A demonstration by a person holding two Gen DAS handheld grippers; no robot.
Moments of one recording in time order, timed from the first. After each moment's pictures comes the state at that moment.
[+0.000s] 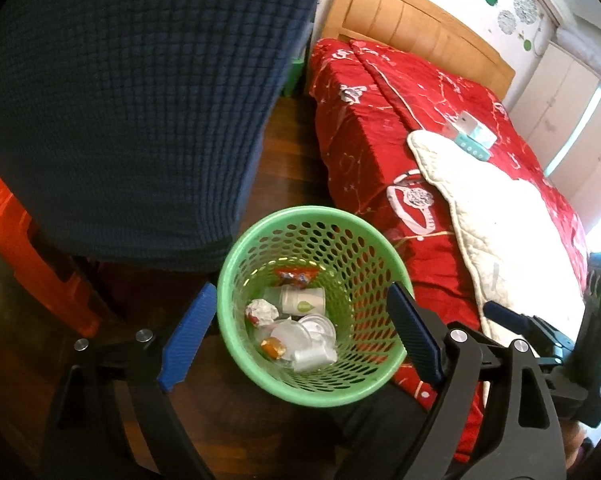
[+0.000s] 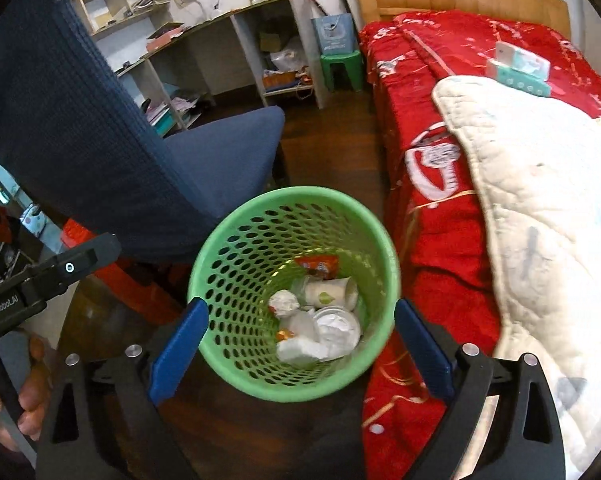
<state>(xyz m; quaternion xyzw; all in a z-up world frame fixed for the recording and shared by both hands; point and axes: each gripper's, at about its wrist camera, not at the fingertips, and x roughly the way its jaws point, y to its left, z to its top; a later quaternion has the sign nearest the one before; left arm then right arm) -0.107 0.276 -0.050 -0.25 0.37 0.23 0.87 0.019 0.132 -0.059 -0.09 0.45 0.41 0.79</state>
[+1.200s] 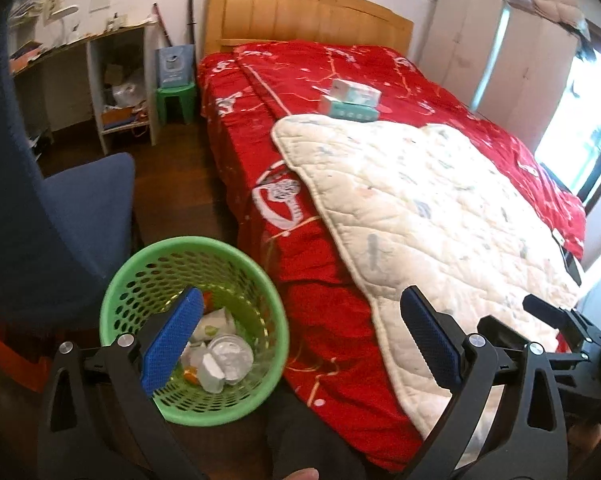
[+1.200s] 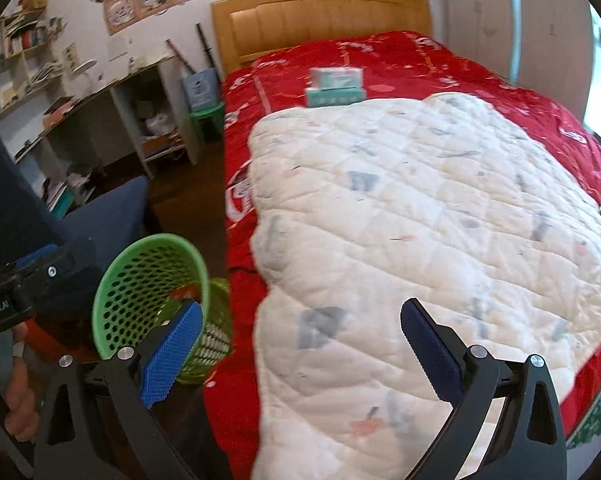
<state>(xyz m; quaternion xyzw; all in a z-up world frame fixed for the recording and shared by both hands) -0.027 0.135 -0.008 -0.13 0.37 0.09 0.92 0.025 -0.051 -0.012 -0.03 0.41 0.21 0.89</state>
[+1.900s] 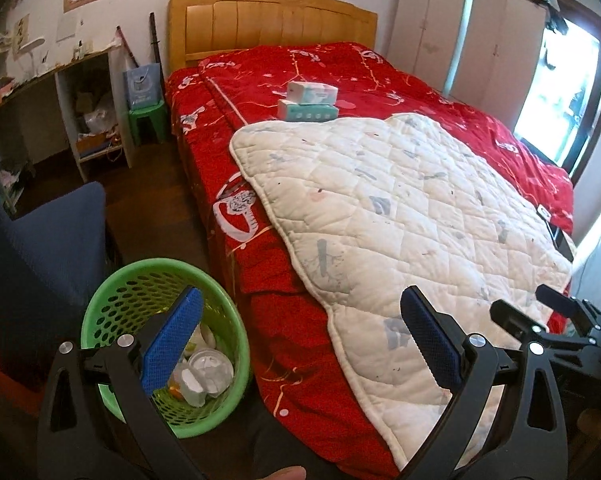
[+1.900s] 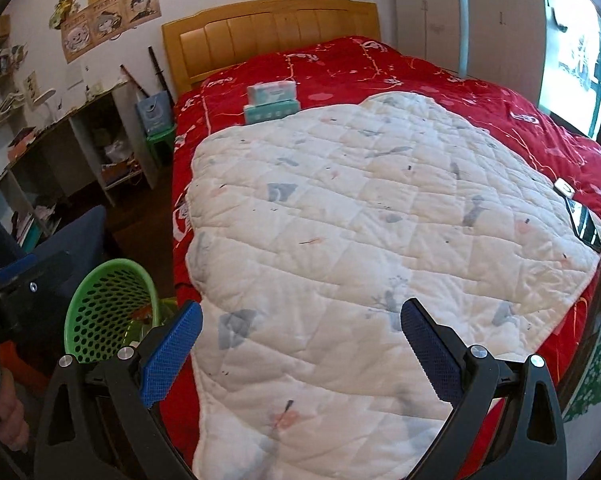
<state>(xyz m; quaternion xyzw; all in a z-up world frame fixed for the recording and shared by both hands) -0.007 0.080 0.002 -0.08 0.36 0.06 0.93 0.030 -0.115 -0.005 0.00 0.39 0.13 0.91</state>
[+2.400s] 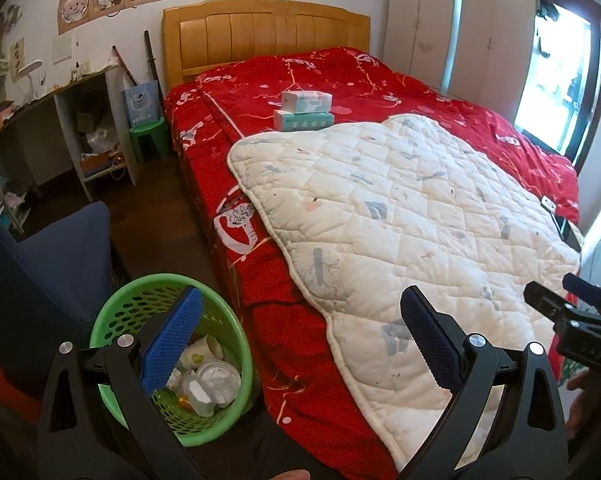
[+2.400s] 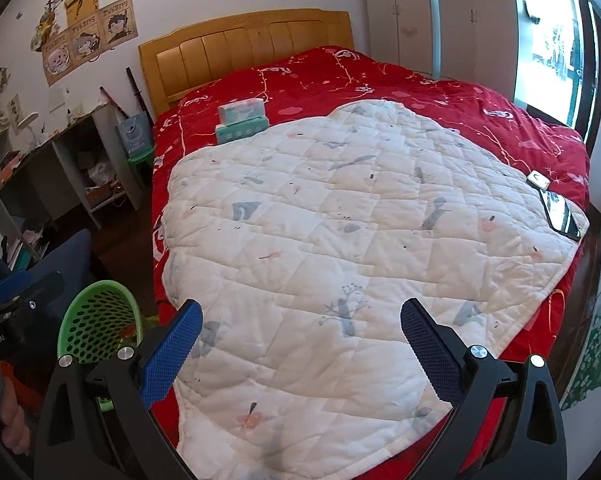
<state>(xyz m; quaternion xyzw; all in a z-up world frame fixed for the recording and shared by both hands) -0.005 0.064 0.008 -0.05 0.35 0.07 0.93 0.026 -0.149 0.007 0.02 0.38 0.10 0.92</state>
